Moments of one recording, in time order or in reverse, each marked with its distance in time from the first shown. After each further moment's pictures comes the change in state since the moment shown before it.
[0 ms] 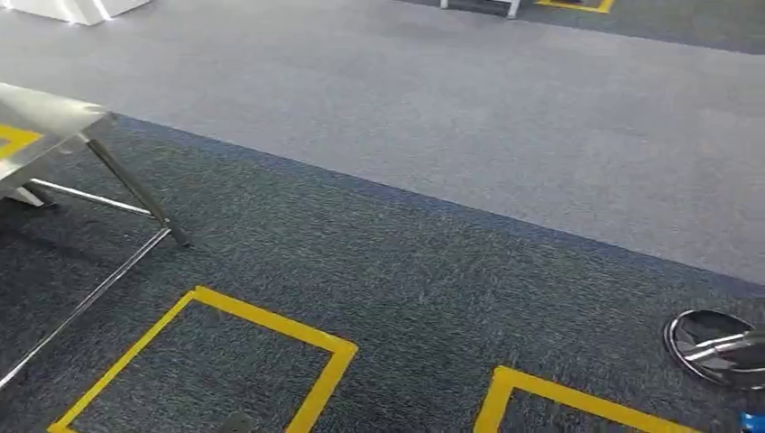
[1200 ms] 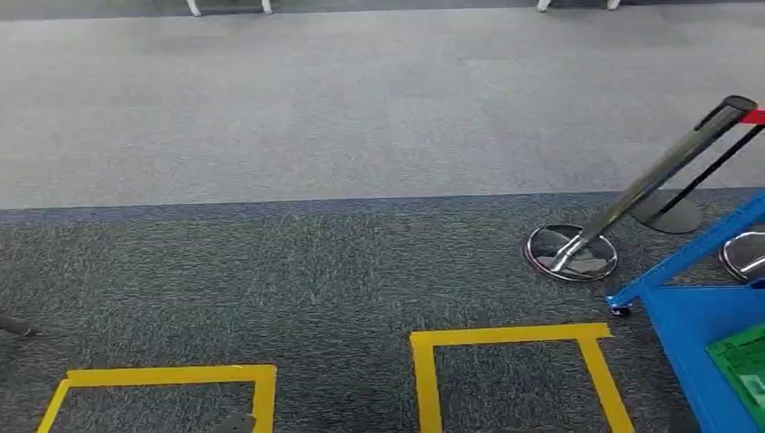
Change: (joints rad) left arm -0.006 0.000 0.000 0.002 0.008 0.002 0.004; right arm -0.010 -0.002 0.000 0.000 0.006 -0.011 0.048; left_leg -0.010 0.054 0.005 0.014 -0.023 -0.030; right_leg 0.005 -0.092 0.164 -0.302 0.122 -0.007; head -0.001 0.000
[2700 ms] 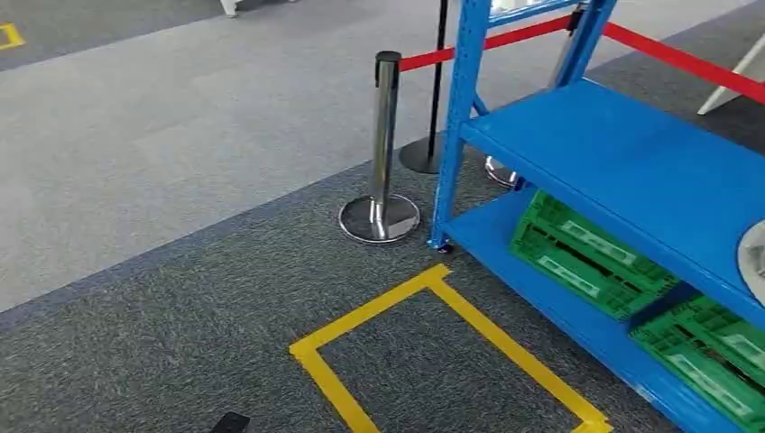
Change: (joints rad) left arm 0.001 0.011 0.029 0.002 0.026 0.018 -0.005; right arm 0.005 -0.001 -0.001 0.000 0.007 -0.006 0.026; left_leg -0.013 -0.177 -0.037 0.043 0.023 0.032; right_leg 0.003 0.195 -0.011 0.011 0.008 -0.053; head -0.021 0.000
